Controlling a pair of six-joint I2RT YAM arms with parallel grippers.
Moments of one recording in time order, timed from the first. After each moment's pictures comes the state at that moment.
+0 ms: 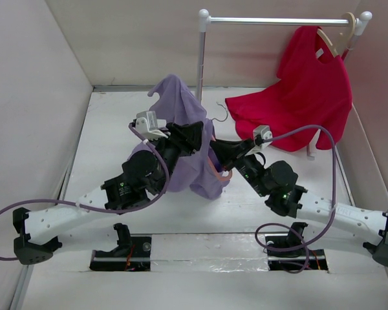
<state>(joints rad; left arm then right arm) -1.22 0.96 1.05 0.11 -0.87 -0.56 1.06 0.98 0.70 0.62 0.35 0.25</state>
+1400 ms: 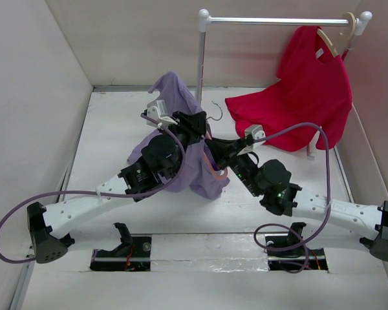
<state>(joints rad) -1.07 1.12 1.10 0.15 -0.80 -0.69 1.11 1.04 0.76 0.61 0.42 0.15</state>
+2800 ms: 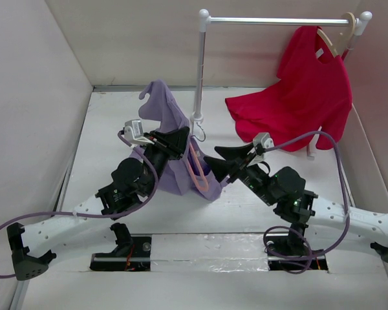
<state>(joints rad) -1.08 0.83 0.82 0.25 -0.70 -0.65 1.18 0.90 0.73 0.46 0.34 0.21</state>
